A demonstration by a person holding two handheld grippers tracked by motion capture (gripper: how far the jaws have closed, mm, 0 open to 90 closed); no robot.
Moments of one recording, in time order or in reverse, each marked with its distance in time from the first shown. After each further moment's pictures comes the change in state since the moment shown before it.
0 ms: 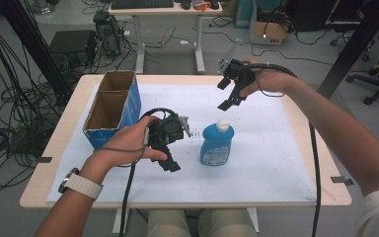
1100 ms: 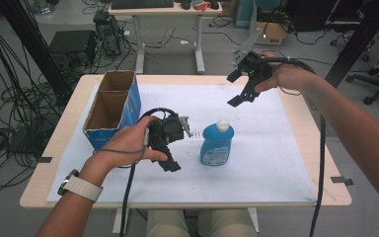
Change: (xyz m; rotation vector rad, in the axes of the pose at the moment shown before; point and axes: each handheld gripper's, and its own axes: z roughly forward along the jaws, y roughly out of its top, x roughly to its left) left arm -0.005 0.001 -0.003 -0.002 0.021 0.001; right arm 0.022 -0.007 -0.047 -0.095 -0.022 -0.018
